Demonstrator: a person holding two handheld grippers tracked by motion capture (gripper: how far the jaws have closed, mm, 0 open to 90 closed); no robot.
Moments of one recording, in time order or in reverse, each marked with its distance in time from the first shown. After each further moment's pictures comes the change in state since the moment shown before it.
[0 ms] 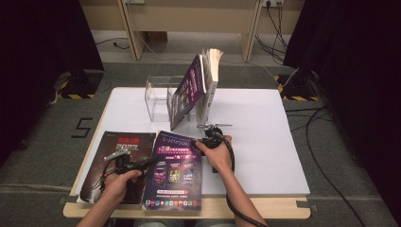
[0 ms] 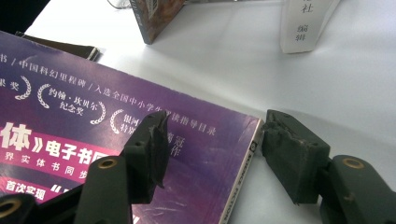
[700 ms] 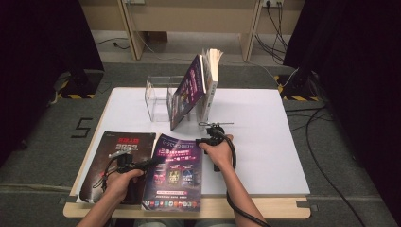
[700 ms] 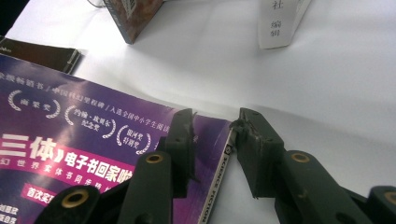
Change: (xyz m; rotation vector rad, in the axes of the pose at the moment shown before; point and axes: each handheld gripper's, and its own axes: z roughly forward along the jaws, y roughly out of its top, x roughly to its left) left arm 0.001 0.000 0.007 0.081 0.100 -0.025; right arm -0.006 0.005 -0.001 0.031 -0.029 0.055
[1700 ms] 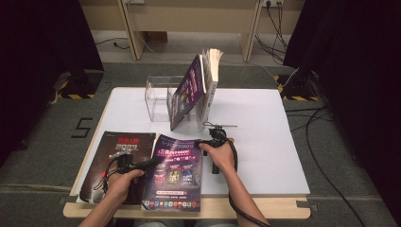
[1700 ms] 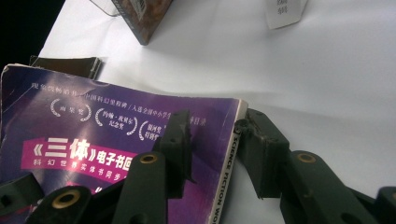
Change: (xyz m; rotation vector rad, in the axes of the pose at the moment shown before) left arm -0.001 -0.003 0.000 -0.016 0.020 -0.035; right arm -0.002 -0.007 -0.004 0.006 0.083 0.116
